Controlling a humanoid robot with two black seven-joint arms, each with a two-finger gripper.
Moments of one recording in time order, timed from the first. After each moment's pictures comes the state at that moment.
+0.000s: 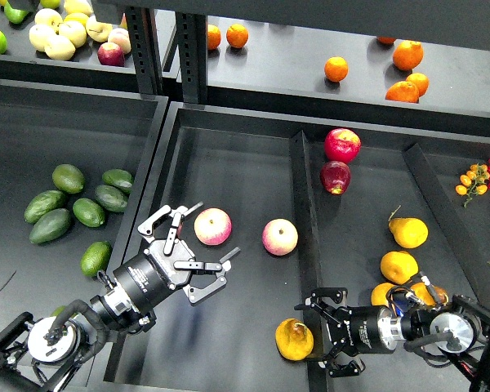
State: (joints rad) left arm 0.11 0.00 -1.25 -1.33 -0.12 -0.49 0.49; right arm 0.55 -0.26 0.35 0.76 -0.12 0.58 -0.49
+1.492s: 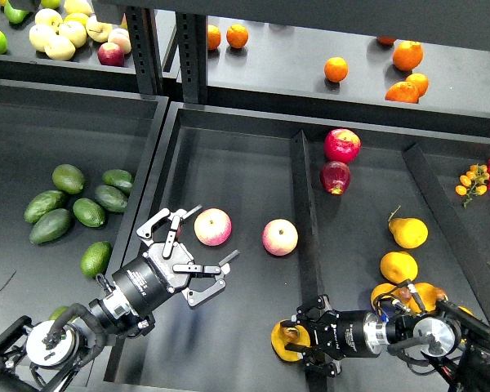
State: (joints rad) left arm 0.13 0.00 -1.25 -1.35 -0.12 -0.49 0.49; right arm 0.54 -0.21 0.45 0.75 -0.08 0.58 -0.49
